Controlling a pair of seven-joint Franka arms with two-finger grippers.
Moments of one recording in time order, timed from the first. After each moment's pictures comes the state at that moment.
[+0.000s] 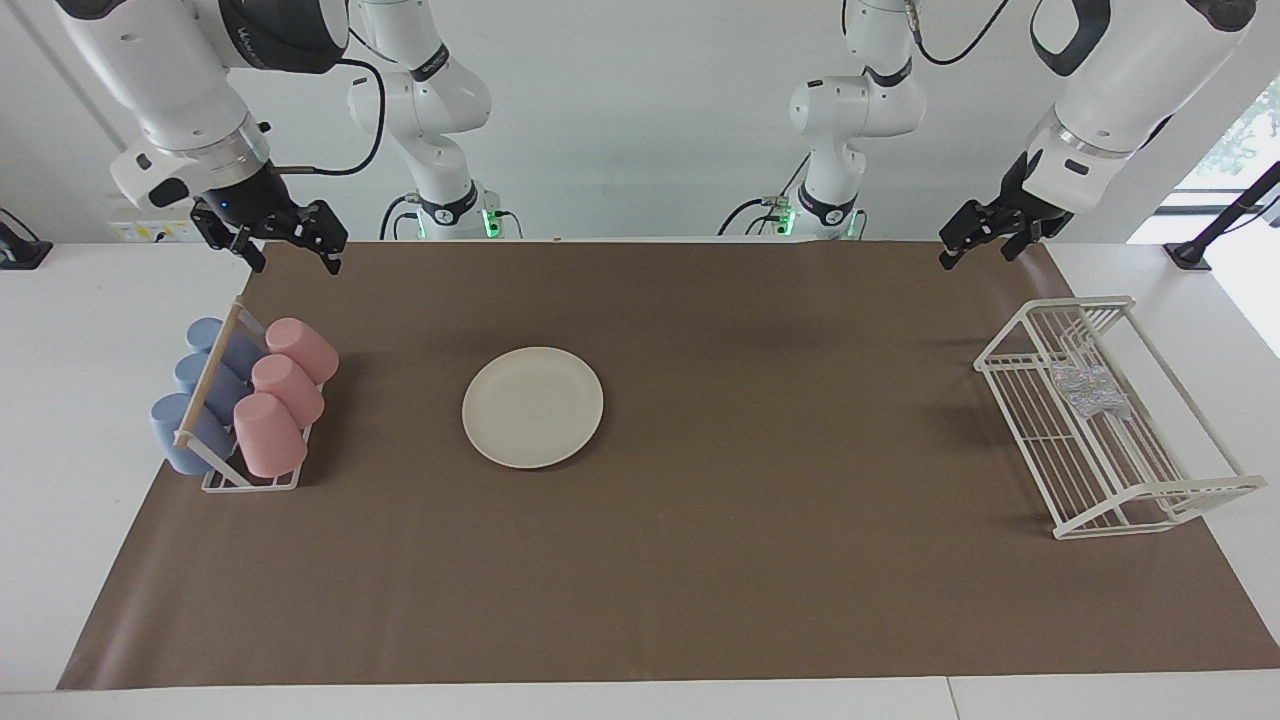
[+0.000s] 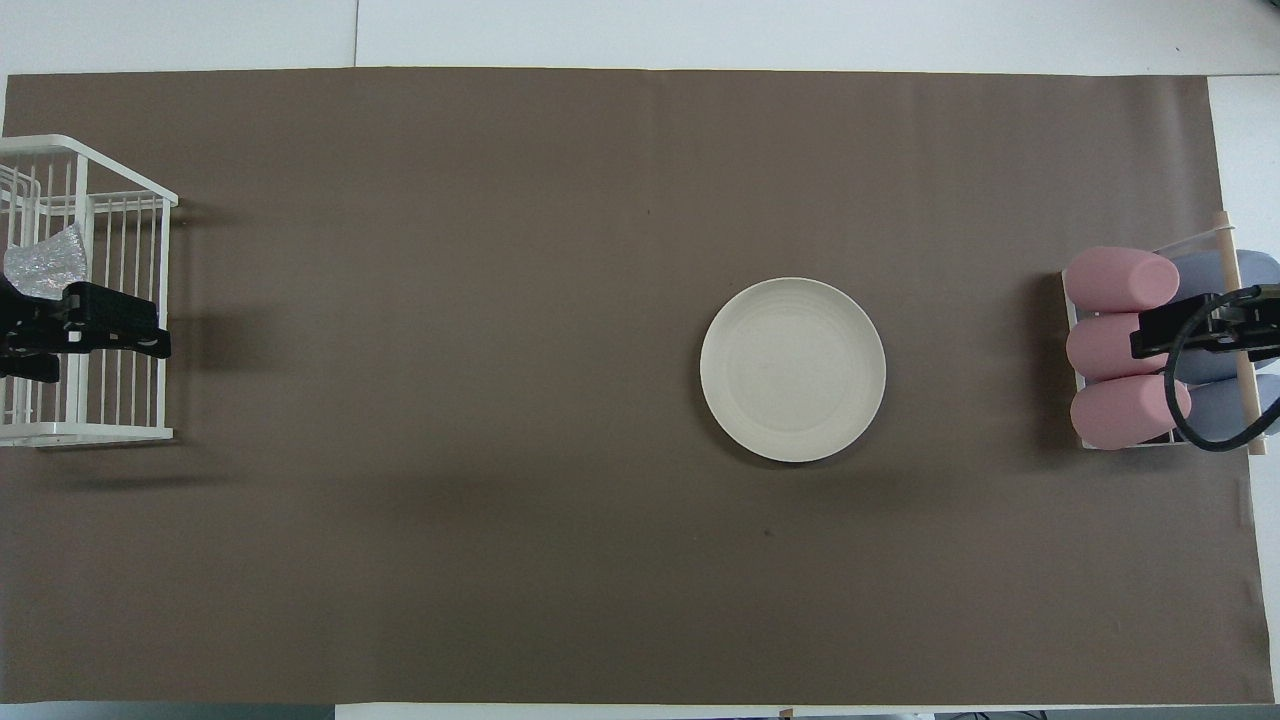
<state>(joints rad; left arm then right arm) -0.06 -0.07 0.00 -1.65 -0.05 1.51 -0.17 0.07 -0.08 -0.13 -1.71 -0.02 1.57 0.00</state>
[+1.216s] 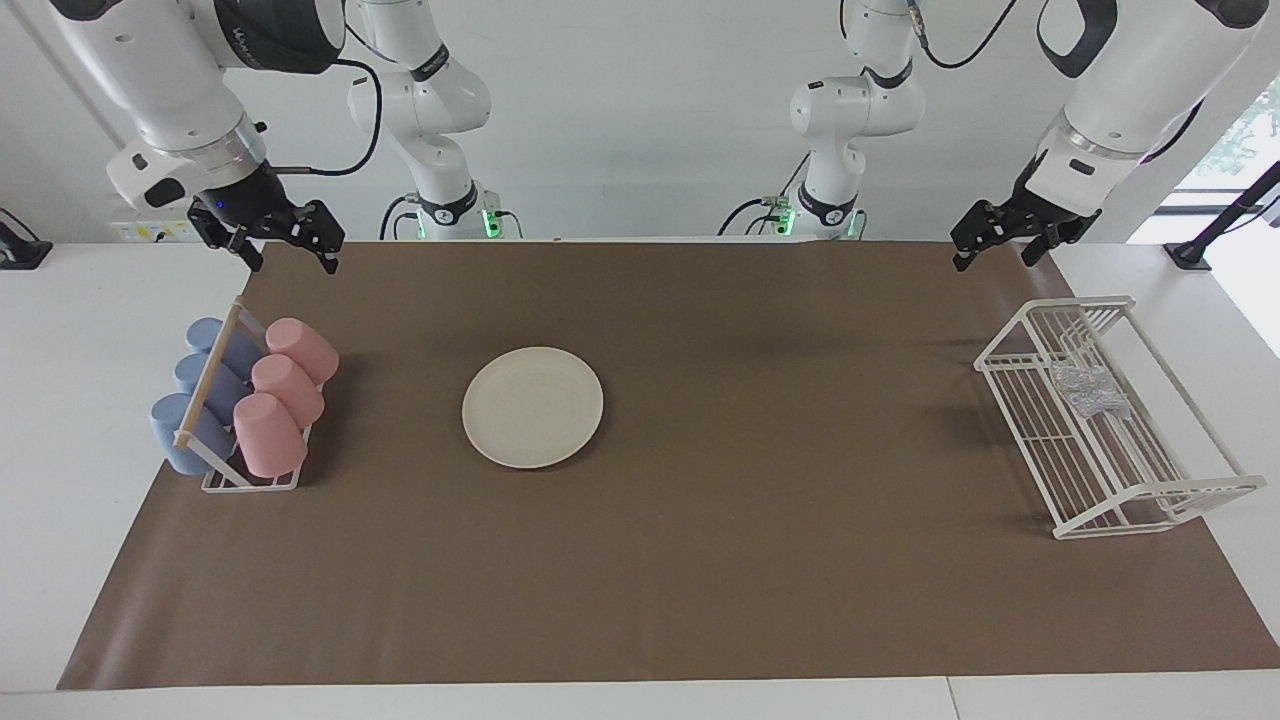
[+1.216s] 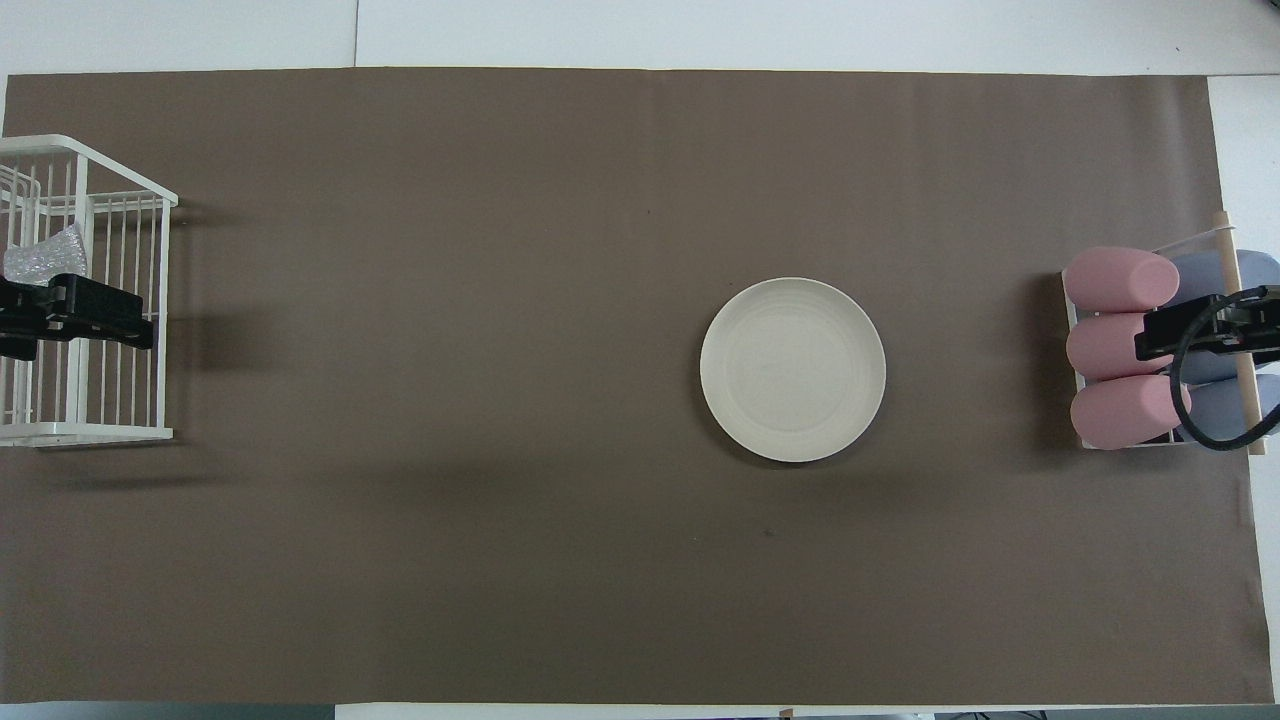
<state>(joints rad) -0.01 -0.04 -0.05 -1.61 -0.02 1.50 -0.07 0.07 -0.08 -0.14 -1.71 -0.02 1.56 0.00</state>
